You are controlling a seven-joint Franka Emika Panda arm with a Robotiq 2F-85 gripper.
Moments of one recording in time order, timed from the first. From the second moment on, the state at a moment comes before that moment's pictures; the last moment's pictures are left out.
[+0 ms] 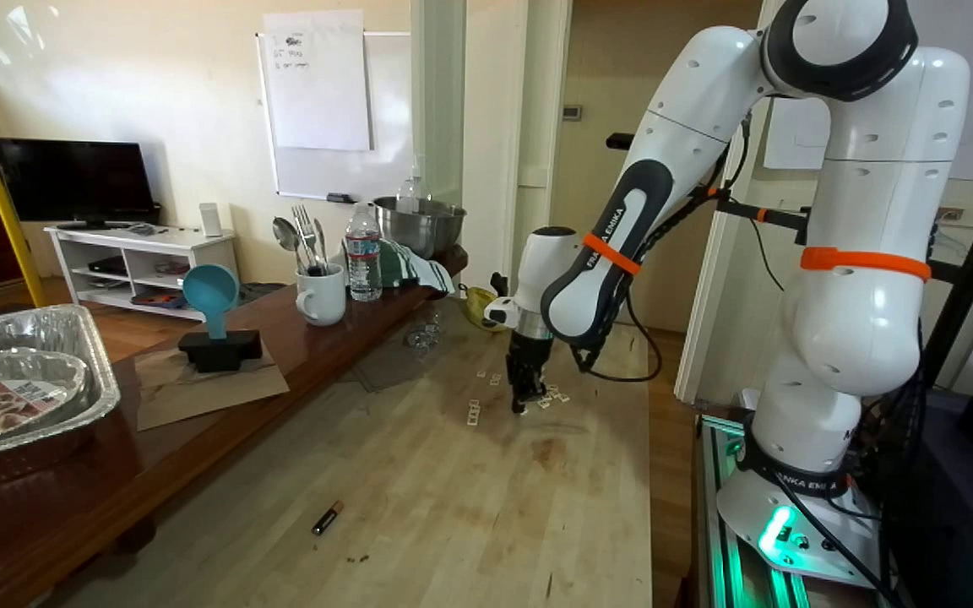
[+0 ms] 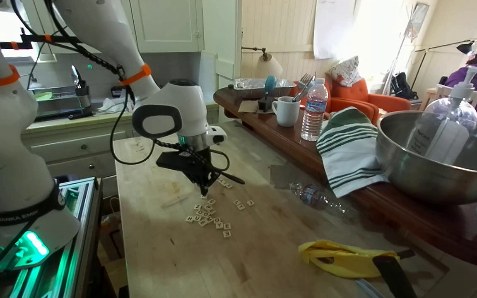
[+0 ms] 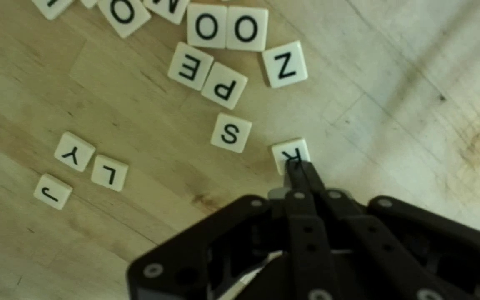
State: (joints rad) arm -0.06 0.05 -0.03 -2.74 0.01 2.91 -0.88
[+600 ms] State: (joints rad) arm -0.07 0.05 -0.04 -2.74 -0.02 2.91 -0.88
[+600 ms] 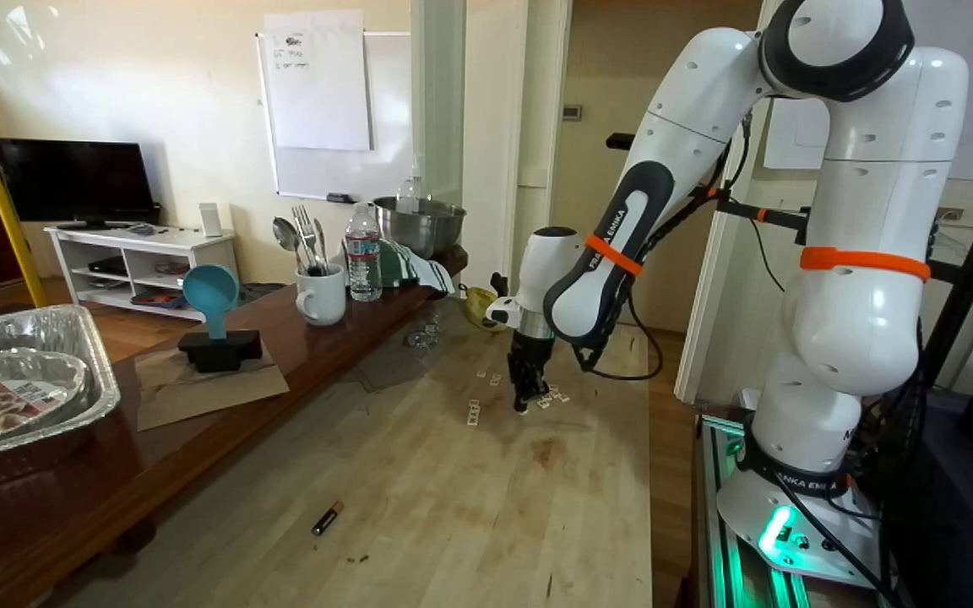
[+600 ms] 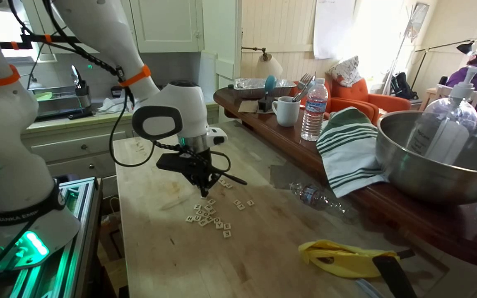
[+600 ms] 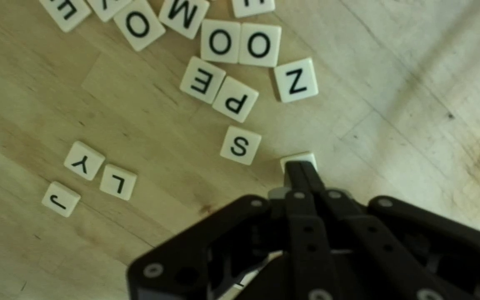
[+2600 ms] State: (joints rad) arm -0.15 0.16 0.02 -2.59 0.26 2.91 -0.66
